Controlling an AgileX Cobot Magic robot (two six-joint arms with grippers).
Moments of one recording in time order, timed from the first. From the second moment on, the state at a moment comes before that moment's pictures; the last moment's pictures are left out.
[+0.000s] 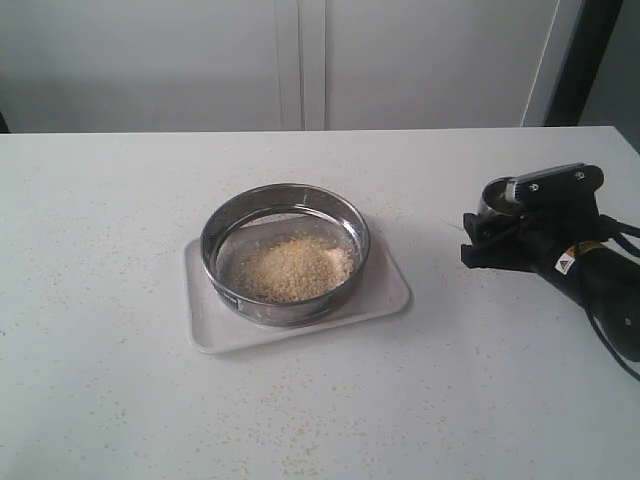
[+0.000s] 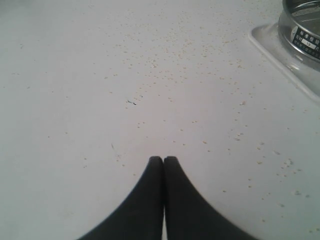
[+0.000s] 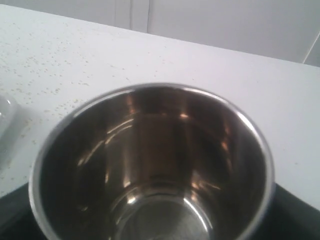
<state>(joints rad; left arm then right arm) -0.01 0.00 0.02 -0.12 0.47 0.15 0.06 1.97 -0.65 -0.18 -0.92 0.00</state>
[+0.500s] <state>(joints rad) -0.01 0.00 0.02 -0.12 0.47 0.15 0.06 2.06 -0.75 -0.06 -0.92 -0.02</state>
